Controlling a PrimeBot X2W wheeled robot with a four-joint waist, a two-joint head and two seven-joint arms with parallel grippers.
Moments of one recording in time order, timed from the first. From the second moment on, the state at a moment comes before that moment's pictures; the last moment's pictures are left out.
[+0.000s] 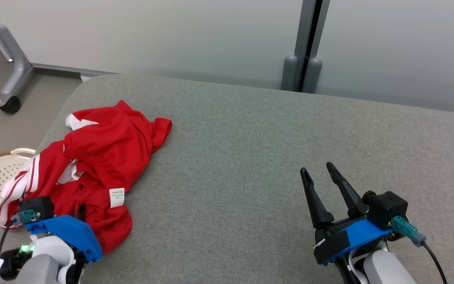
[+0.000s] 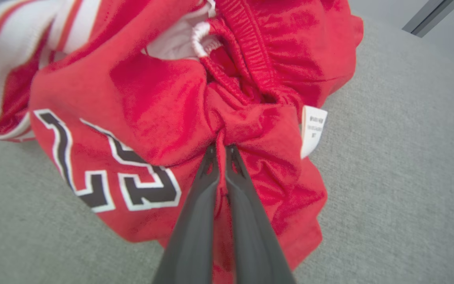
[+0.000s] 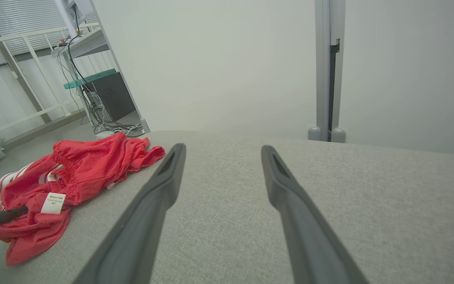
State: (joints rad) left arm -0.38 0.23 -0.09 0.89 -0.46 -0.13 0.06; right arm -0.25 -0.05 0.23 0.36 0.28 0.13 -0.26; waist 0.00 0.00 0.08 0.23
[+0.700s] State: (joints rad) left arm -0.45 0.41 -0.15 0.06 -0.41 -0.06 0.21; right arm -0.19 -0.05 0.24 0.33 0.35 0.13 -0.26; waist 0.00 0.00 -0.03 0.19
